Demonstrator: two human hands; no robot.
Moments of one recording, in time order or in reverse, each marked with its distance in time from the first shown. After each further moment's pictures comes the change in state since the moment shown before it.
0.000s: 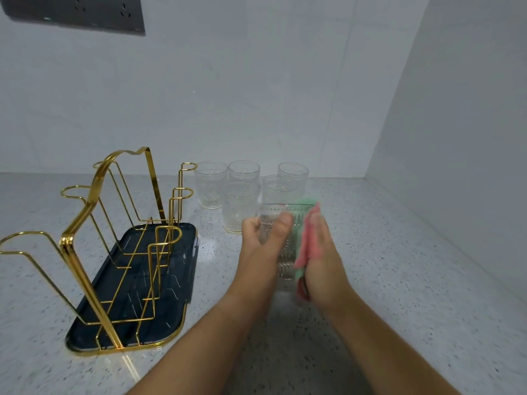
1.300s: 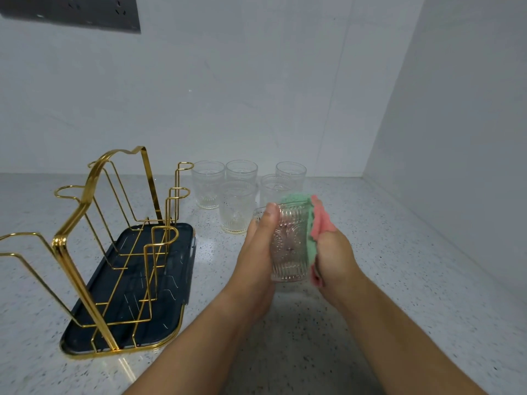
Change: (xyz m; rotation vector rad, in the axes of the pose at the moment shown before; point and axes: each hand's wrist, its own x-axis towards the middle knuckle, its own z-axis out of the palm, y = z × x) left_hand 0.006 -0.001 0.002 -0.190 -0.069 -0.082; right_hand 0.020 -0.001 -0.009 0.145 0.074 0.212
